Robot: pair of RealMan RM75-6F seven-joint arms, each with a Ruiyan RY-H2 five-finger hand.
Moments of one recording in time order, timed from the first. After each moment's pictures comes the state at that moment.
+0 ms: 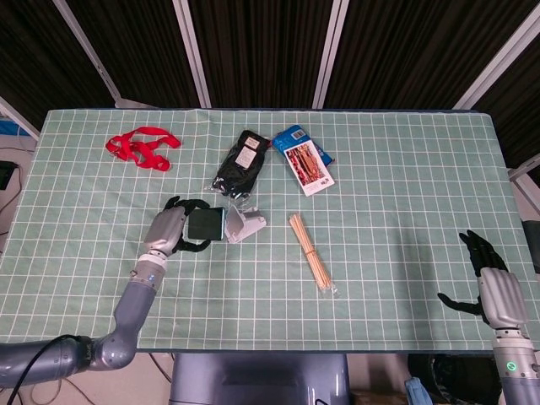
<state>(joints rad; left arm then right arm) -0.75 -1.55 -0.32 -1.75 0.68 1.13 0.30 0.11 -1.13 0.11 -1.67 -1.39 1.39 0.15</state>
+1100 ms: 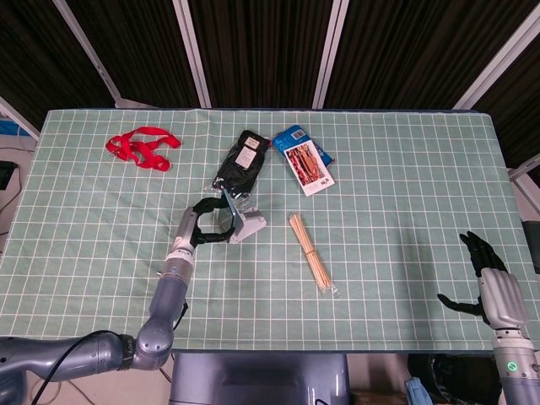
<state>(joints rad) -0.78 -1.76 -0.57 -1.71 0.38 1.18 0.10 0.11 -1.12 0.11 -1.68 -1.38 1.37 0.17</state>
